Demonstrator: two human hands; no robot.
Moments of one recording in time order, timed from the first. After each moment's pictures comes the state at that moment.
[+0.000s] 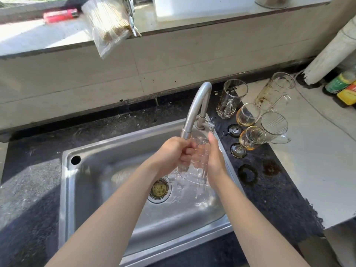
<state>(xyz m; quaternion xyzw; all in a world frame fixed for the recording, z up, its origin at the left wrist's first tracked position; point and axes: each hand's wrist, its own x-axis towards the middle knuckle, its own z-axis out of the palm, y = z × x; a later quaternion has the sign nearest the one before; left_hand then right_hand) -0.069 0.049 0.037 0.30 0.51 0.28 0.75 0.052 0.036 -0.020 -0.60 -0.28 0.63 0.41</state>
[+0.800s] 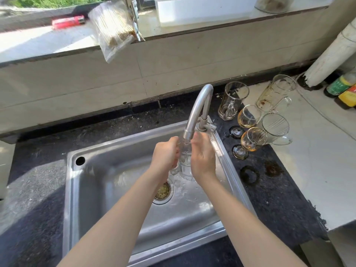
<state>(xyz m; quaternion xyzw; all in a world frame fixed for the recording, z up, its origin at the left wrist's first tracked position) -0.076 0.037 0.038 0.27 0.67 0.36 0.59 0.023 0.032 -0.011 -0.61 -0.50 0.41 0.46</state>
